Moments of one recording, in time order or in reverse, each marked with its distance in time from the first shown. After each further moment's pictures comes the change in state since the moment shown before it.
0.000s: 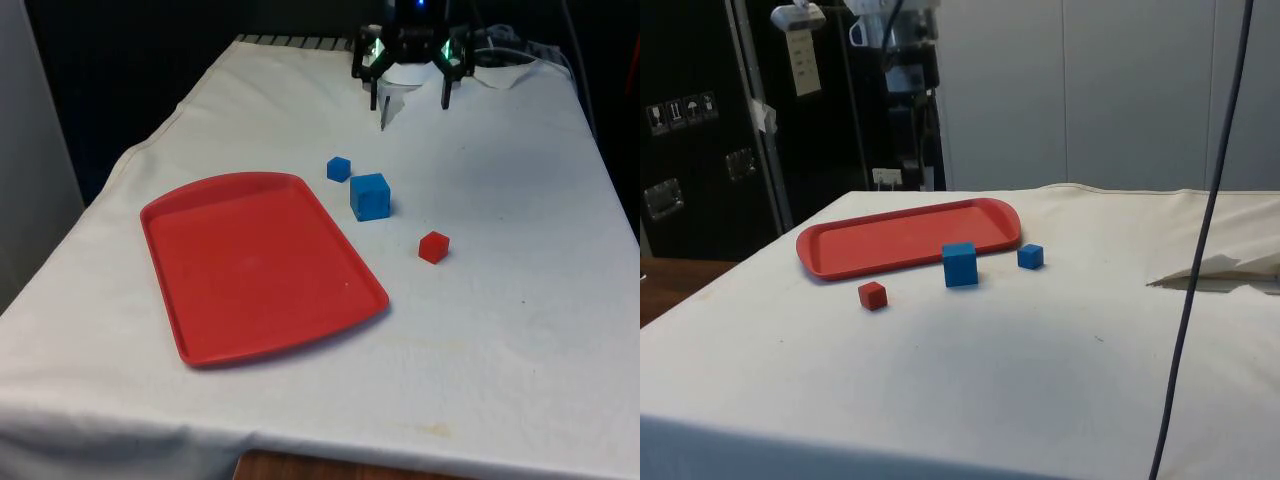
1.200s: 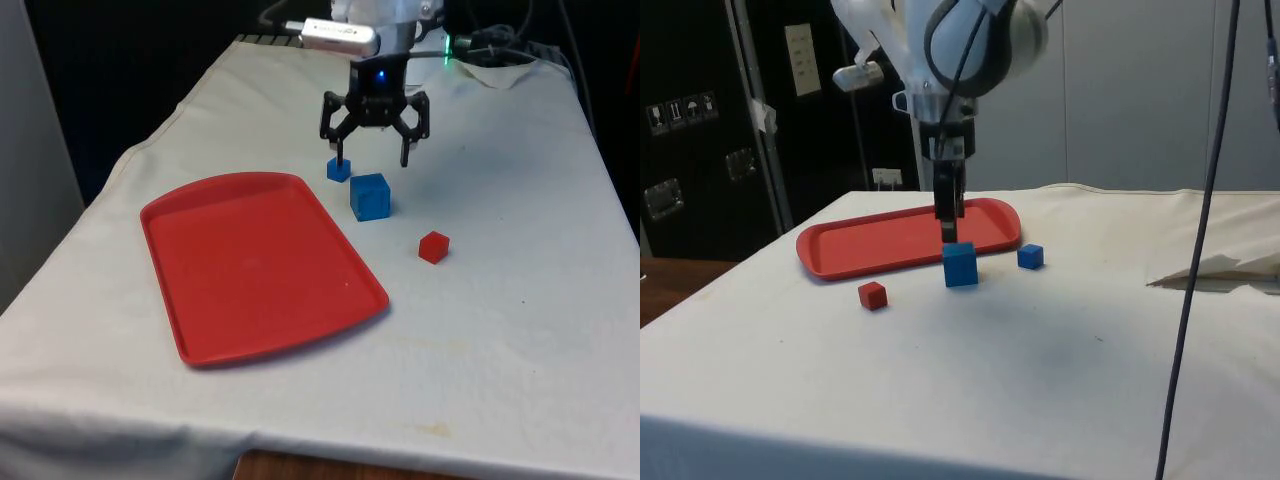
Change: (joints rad) arm -0.042 0.148 -0.014 -0.154 0.140 0.358 -0.228
